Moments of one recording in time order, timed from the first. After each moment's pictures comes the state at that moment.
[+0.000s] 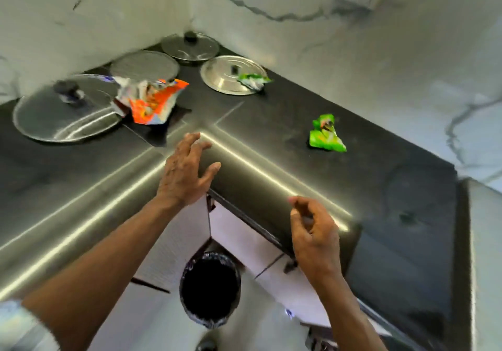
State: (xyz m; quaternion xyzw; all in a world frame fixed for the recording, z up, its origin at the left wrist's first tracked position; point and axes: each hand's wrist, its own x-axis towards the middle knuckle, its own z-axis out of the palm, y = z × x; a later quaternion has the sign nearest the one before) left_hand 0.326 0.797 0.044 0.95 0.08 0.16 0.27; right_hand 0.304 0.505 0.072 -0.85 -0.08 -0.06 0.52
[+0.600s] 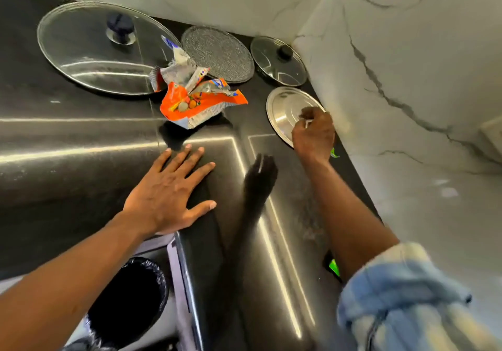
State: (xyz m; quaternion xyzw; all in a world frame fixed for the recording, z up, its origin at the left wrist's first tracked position) left_hand 0.383 0.844 -0.025 0.96 0.25 0.06 0.09; right_hand 0.678 0.779 0.100 -0.91 -0.30 -0.06 0.29
